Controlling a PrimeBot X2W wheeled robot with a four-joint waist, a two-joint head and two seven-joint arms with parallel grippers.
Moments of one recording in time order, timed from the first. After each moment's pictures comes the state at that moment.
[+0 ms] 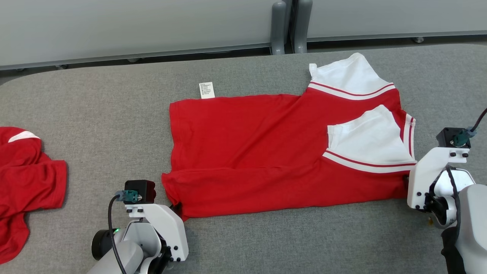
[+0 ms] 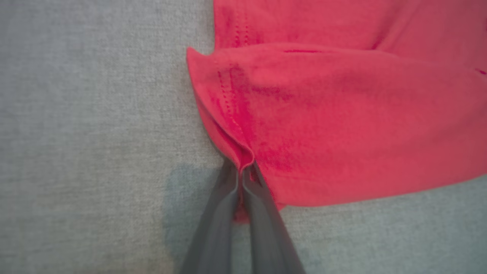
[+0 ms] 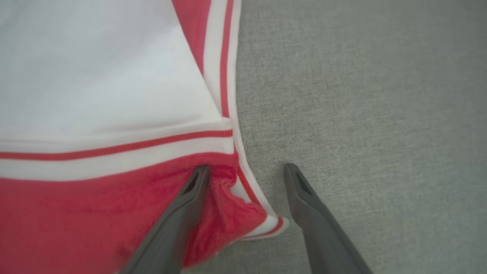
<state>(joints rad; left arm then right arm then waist) -0.34 0.31 -0.69 0.37 -0.86 0.34 0.26 -0.49 -0.08 -0.19 0.57 -0.03 0.13 0.73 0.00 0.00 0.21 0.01</state>
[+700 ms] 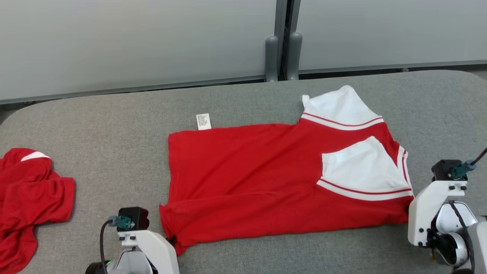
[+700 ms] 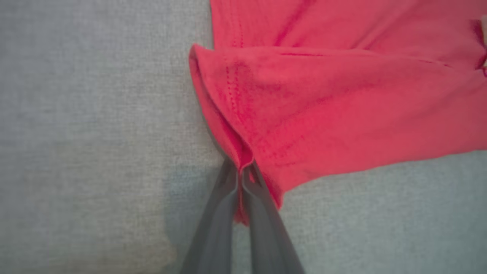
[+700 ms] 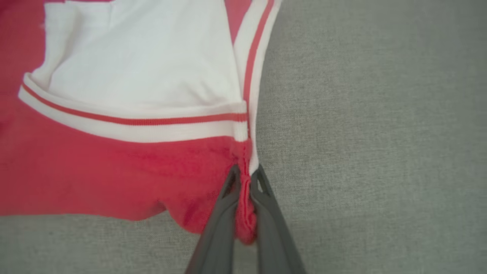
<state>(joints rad) -0.23 0.37 -0.70 0.29 -0.91 0.34 0.31 -0.29 -0.14 -0.08 0.37 0.19 0.13 0.78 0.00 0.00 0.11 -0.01</state>
